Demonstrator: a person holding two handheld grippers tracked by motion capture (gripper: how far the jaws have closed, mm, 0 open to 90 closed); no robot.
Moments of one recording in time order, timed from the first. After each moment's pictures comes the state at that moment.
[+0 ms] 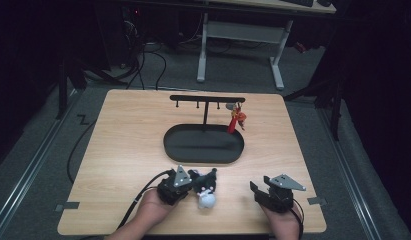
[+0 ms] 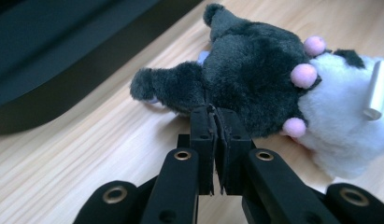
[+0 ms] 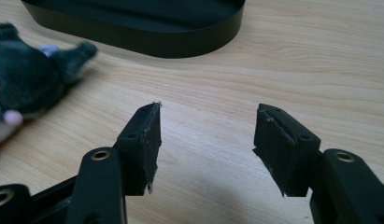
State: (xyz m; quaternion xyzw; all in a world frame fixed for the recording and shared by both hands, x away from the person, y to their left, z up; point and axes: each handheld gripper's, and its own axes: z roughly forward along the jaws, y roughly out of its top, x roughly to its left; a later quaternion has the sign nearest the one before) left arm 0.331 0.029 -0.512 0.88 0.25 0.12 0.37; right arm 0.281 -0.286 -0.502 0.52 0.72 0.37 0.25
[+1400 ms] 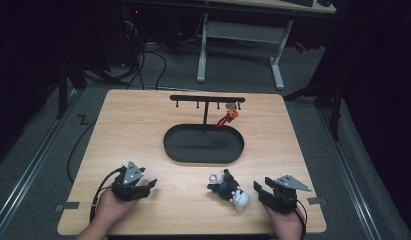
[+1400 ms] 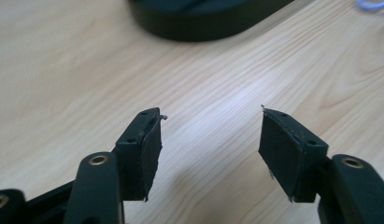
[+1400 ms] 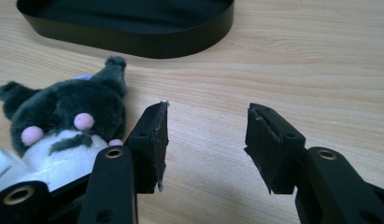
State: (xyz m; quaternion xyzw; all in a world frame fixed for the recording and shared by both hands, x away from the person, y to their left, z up) left arm 0.349 0.176 -0.520 0.84 0.35 0.19 0.38; right arm 0.279 -0.293 -0.502 0.54 0.71 0.38 0.24
